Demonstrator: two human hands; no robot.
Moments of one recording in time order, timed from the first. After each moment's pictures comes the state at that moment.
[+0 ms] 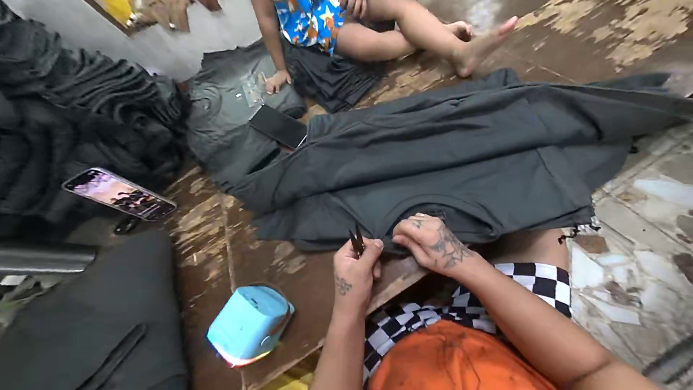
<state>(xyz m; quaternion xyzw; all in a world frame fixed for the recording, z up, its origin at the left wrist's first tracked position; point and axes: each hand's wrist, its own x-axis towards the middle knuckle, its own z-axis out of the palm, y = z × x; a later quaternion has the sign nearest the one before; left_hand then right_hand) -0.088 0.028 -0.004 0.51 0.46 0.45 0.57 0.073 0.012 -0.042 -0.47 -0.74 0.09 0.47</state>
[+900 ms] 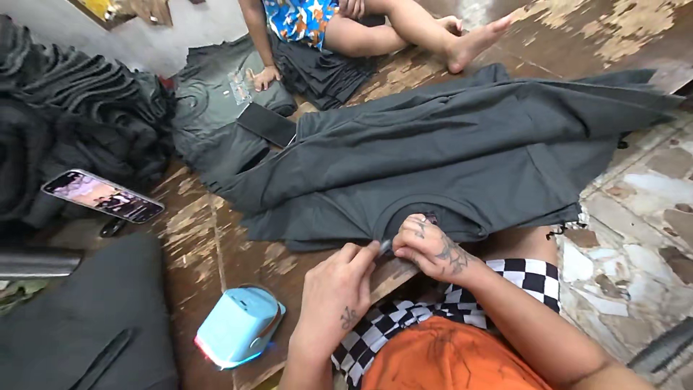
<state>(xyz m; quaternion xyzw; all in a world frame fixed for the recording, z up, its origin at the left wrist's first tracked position) -0.119 0.024 0.031 0.92 0.35 0.15 0.07 0.088 -0.001 -0.050 -0.40 -0.75 0.14 0.50</state>
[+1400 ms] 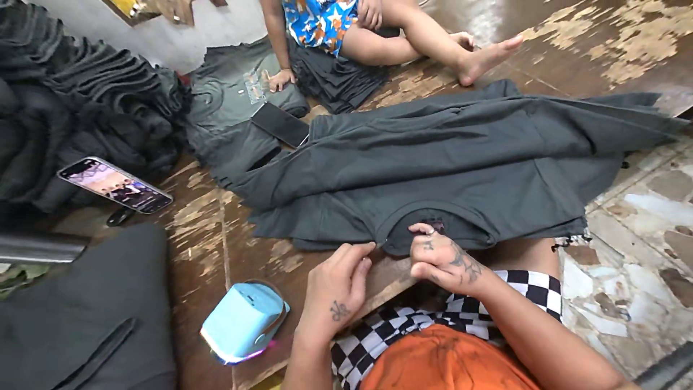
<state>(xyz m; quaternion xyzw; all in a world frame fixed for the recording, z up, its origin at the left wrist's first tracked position) -0.136 0.034 0.014 0.88 0.40 0.23 0.16 0.092 -0.007 -0.046 -0.35 -0.77 0.20 0.50</state>
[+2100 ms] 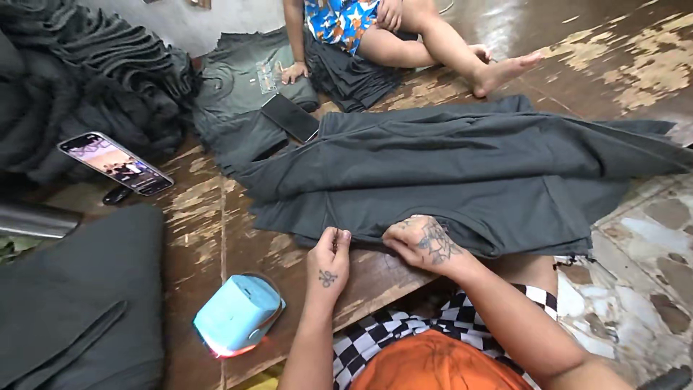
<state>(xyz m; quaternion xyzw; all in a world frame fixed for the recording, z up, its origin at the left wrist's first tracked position) -0.127 0.057 -0.001 0.70 0.60 0.29 0.27 0.076 0.036 -0.028 -0.46 -0.80 0.12 0.37</state>
